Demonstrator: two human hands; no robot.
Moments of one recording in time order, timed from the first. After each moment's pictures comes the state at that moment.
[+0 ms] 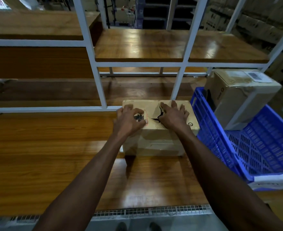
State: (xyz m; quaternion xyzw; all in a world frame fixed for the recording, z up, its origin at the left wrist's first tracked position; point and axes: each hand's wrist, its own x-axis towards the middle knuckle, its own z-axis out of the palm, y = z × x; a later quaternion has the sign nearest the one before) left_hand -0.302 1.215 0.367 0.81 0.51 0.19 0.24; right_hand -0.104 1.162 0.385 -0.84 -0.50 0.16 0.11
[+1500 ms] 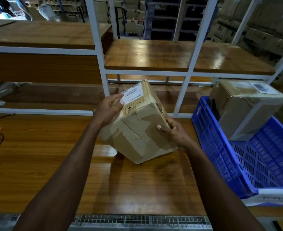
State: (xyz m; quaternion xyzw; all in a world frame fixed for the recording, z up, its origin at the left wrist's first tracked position) left_hand -0.374 1.253 0.421 0.71 0.48 0.34 0.38; right_hand -0.107 1.120 0.372 -0.56 -0.50 0.45 0.49
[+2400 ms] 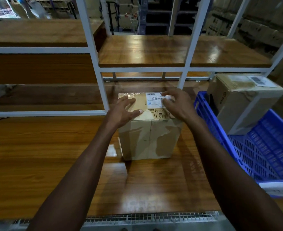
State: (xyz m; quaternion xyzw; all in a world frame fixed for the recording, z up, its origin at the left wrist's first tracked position) left_hand -0.325 1.242 0.418 0.79 0.51 0.20 0.29; right_hand -0.094 1.161 0.445 -0.72 -0.57 0.13 0.38
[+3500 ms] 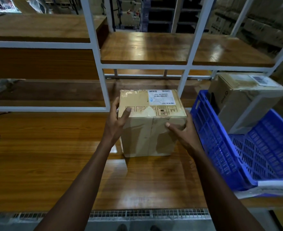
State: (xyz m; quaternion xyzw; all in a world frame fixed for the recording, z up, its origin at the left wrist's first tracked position) left_hand -0.349 1.194 0.381 0.64 0.42 0.44 0.46; right_hand -0.096 1.087 0.351 -0.65 -0.42 0.33 0.55
